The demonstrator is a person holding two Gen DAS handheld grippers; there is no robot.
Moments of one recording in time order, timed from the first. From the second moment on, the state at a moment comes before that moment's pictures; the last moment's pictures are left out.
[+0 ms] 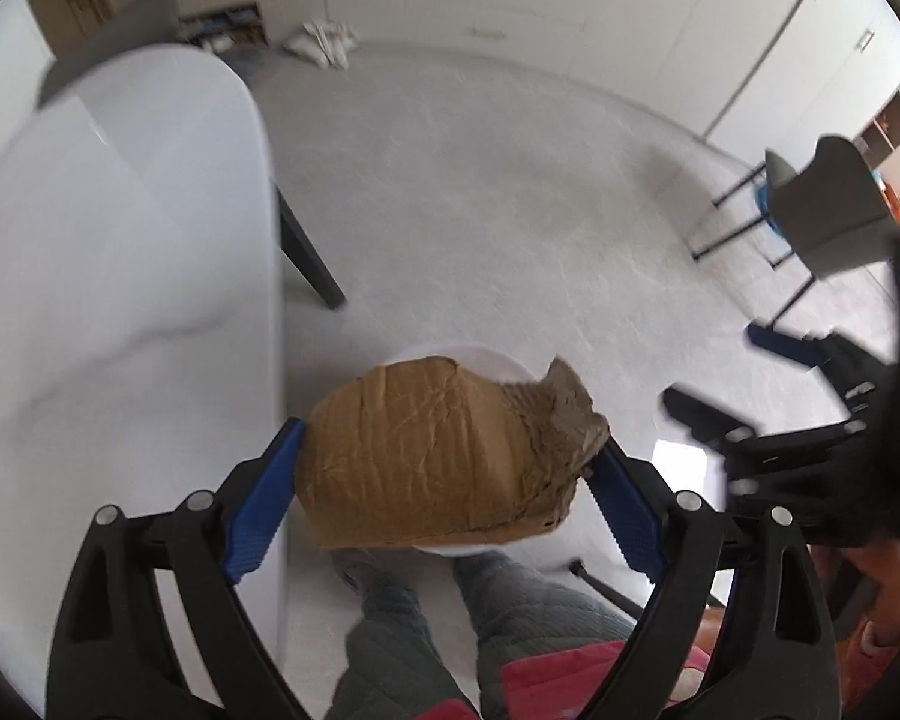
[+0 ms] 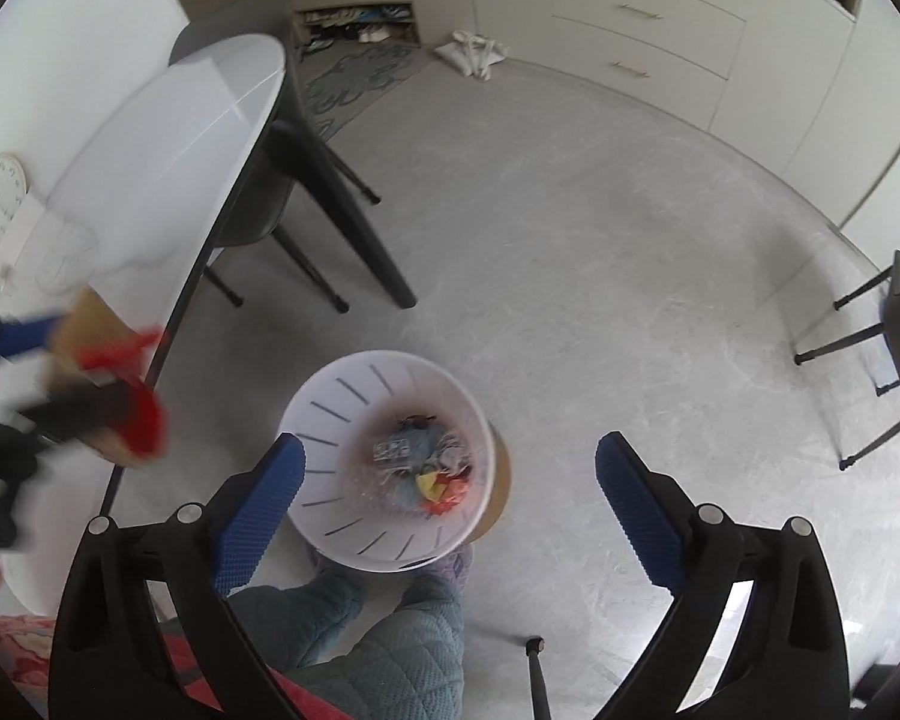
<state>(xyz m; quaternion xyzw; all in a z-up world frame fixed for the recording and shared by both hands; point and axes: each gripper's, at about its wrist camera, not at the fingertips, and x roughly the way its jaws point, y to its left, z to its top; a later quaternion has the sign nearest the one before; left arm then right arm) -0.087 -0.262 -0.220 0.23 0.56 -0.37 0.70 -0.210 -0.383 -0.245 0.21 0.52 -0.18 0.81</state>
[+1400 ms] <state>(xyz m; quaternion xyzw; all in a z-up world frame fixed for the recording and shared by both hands) -0.100 -0.310 -0.334 0.25 0.64 -0.37 0.62 -0.251 -0.426 -0.269 0.26 0.53 -0.21 0.78</state>
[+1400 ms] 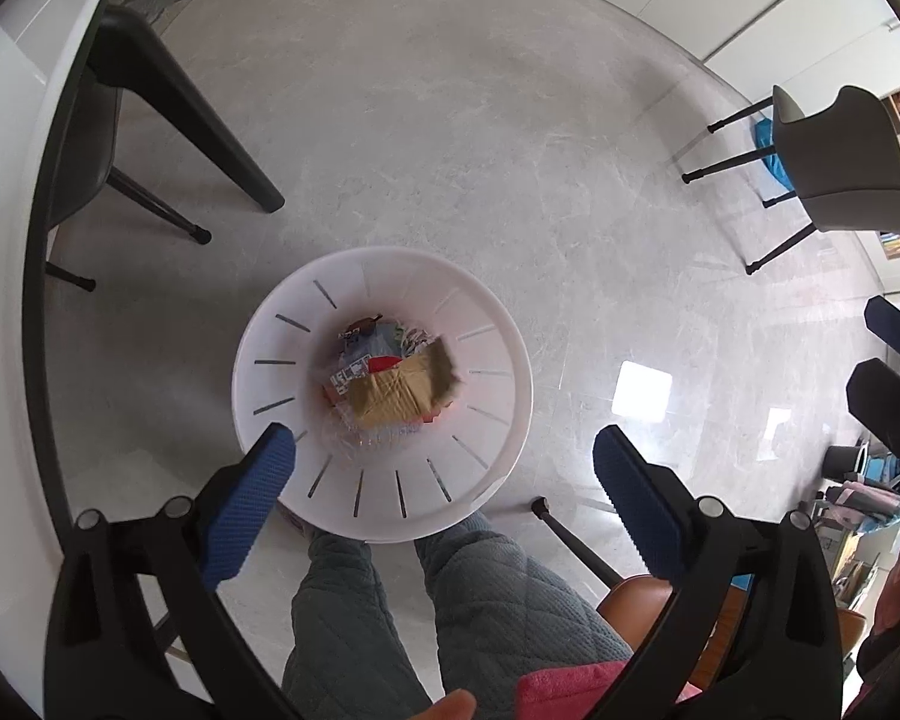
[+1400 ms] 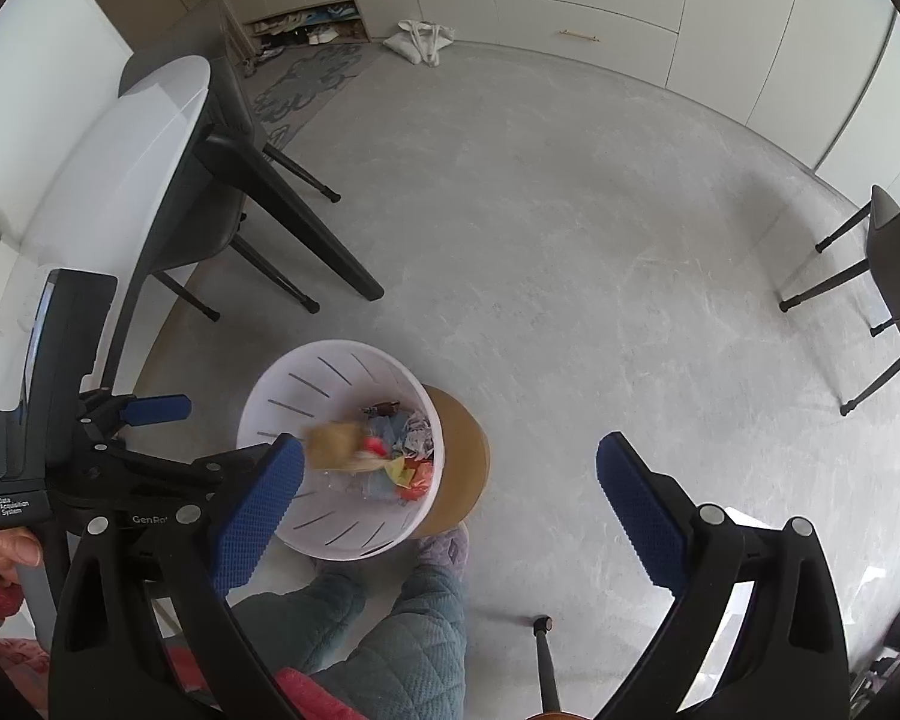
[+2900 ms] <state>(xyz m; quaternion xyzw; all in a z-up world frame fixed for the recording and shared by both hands) 0.023 -0.039 0.103 0.05 0.30 -0.07 0.95 -0.033 -0.241 0.085 0.03 0.28 -0.01 0.96</state>
